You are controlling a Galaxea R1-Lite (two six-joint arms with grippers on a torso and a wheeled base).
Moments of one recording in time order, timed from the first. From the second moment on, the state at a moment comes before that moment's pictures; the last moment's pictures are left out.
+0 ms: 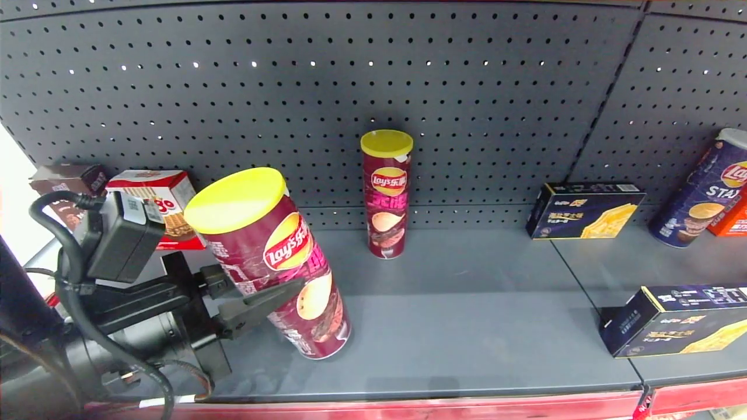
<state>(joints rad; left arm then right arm) -0.45 1.31 -0.40 -0.87 -0.39 0.08 0.00 0.00 0.00 0.00 0.00 0.00</state>
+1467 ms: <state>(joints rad) -0.42 1.26 -0.33 -0.87 -0.38 0.07 0.00 0.00 -0.01 0.01 0.03 -0.01</state>
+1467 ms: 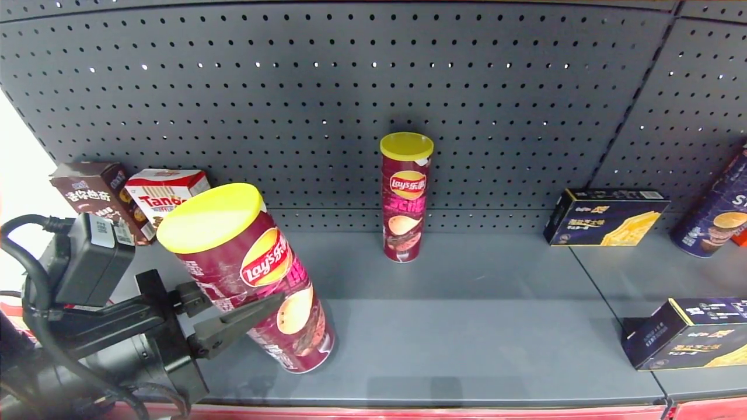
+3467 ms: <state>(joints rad) -0.40 1.30 -0.33 -0.88 -0.38 0.07 0.36 1.54 -0.70 -0.85 0.44 -0.10</state>
